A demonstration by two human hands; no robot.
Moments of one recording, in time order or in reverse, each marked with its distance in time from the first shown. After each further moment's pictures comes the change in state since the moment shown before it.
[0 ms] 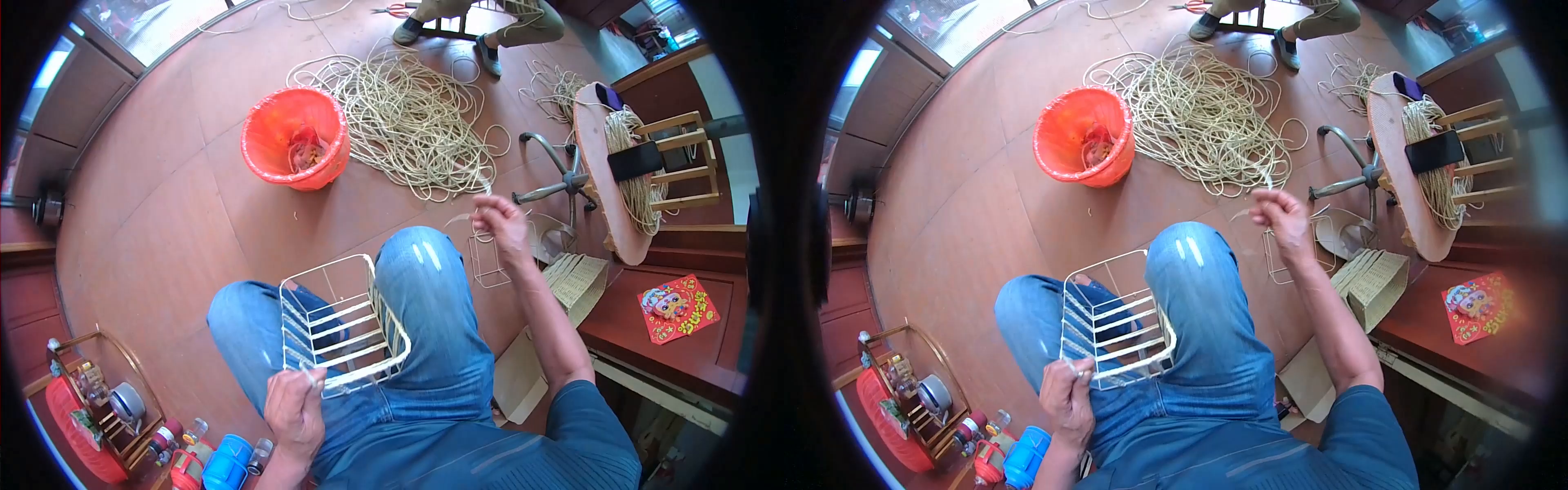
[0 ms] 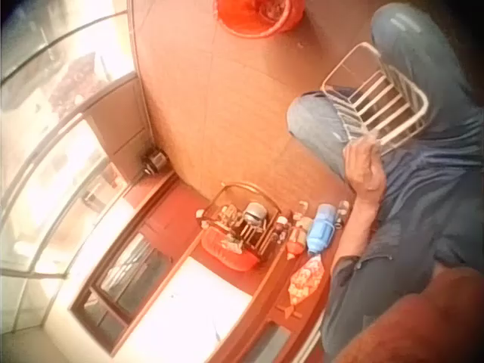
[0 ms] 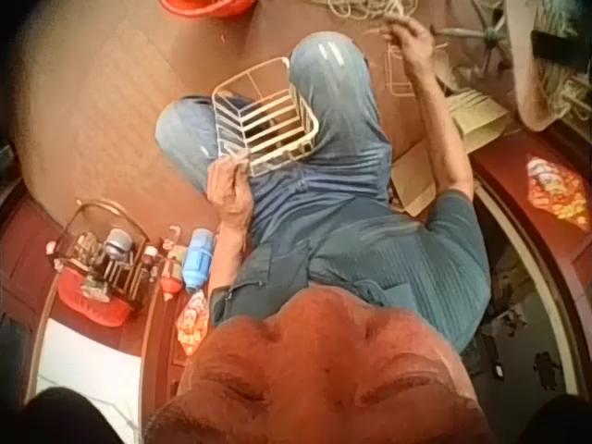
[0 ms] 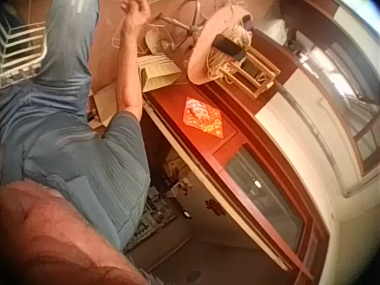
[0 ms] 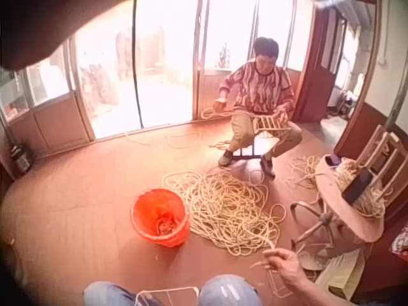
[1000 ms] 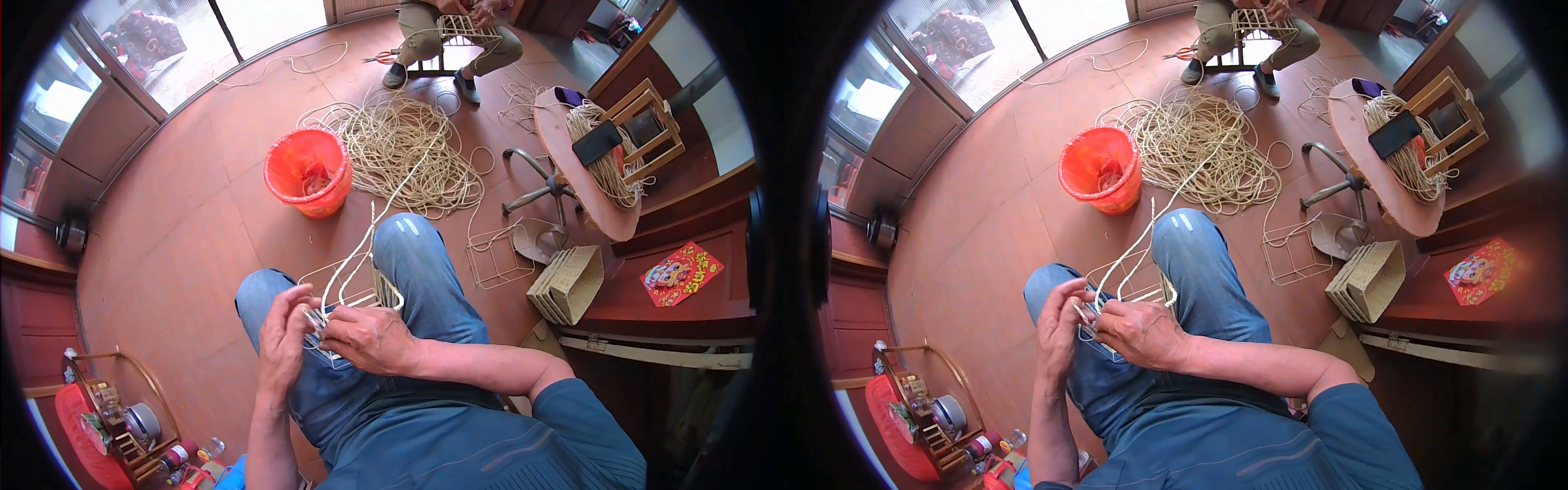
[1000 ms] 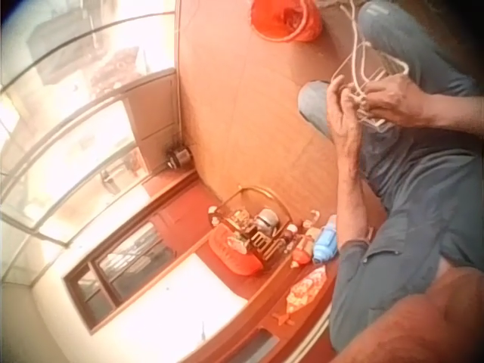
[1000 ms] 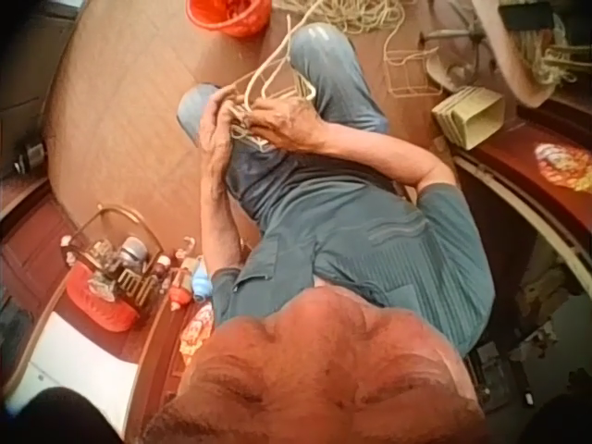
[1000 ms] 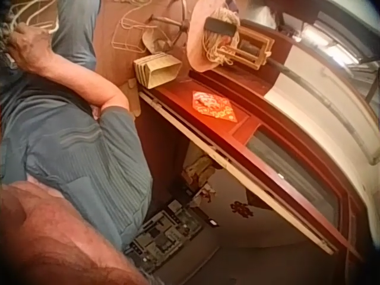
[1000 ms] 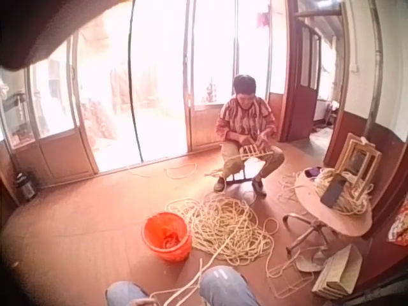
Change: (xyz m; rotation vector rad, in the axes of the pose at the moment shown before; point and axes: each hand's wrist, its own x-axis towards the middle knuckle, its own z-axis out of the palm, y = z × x) left_hand 0.047 0.004 -0.027 -0.628 -0.198 -0.346; right_hand -0.235 -0.041 0.177 -0.610 -0.558 -0.902
